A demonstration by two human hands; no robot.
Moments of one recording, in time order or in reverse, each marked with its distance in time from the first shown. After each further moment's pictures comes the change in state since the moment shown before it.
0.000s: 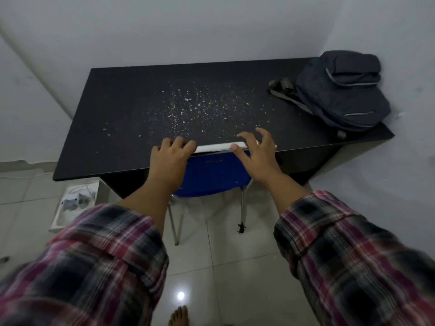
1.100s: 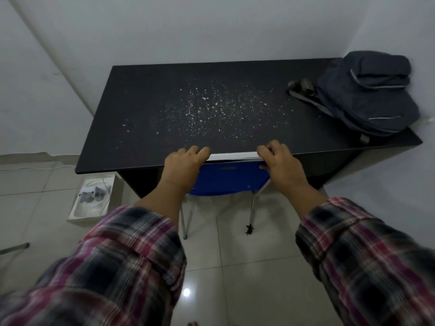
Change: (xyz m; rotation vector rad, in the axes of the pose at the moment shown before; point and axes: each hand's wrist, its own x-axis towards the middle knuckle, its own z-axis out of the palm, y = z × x) left_hand -0.010 -0.011 0.007 0.051 -0.022 0.062; right_hand -0.003 0.027 0.008 -0.508 0.048 -0.391
